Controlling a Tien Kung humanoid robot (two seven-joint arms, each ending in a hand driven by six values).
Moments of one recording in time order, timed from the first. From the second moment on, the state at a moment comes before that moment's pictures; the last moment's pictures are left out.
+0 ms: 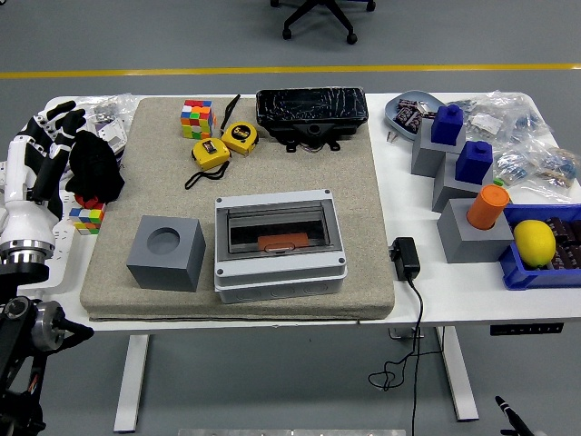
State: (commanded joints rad) left arm -0.03 0.04 -1.56 -1.54 1.26 0.21 -0.18; right arm 0.16 -0.02 1.48 0.18 -1.50 -0.05 -0.05
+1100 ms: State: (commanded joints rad) left arm -0.04 0.04 -1.56 -1.54 1.26 0.22 -0.18; right arm 0.16 -0.02 1.48 0.18 -1.50 -0.05 -0.05
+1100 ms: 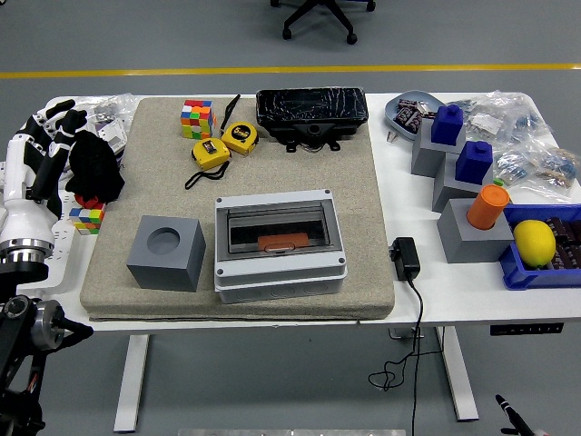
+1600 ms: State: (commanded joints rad) left arm -0.04 0.04 -1.56 -1.54 1.27 0.22 -0.18; right arm 0.16 -0.02 1.48 0.18 -1.50 -0.05 -0.05
